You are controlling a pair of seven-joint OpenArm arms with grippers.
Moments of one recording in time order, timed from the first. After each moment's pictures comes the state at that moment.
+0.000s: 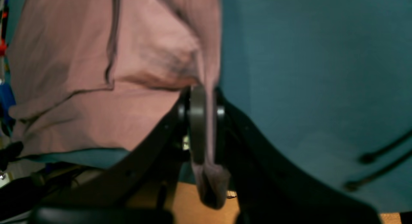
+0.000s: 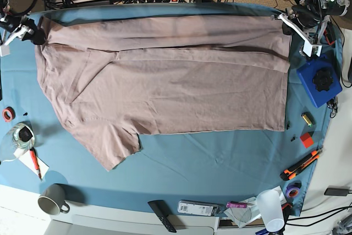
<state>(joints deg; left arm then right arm) 29.3 -9.1 -28.4 113.5 -33.0 -17.0 68.8 -17.5 32.0 52.5 70.6 70.8 40.1 -80.0</state>
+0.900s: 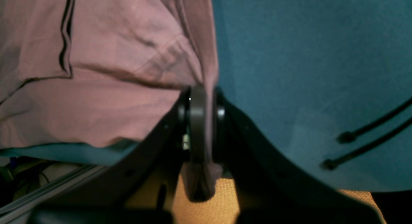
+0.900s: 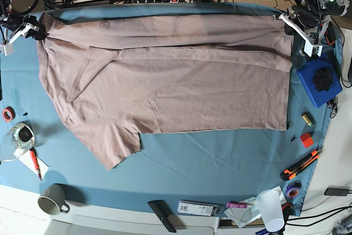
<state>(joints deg) 29.3 -9.1 -28.4 113.5 -30.8 -17.0 68.1 -17.3 31.3 52.5 72.6 61.6 40.0 -79.9</state>
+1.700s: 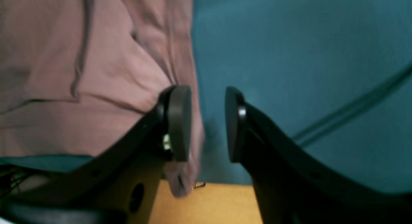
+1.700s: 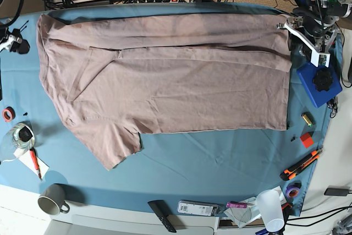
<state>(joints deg) 29.5 -9.3 -28.6 121.4 -27.5 -17.0 60.4 -13.5 38.8 52.5 72.6 62.8 40.0 -79.4</state>
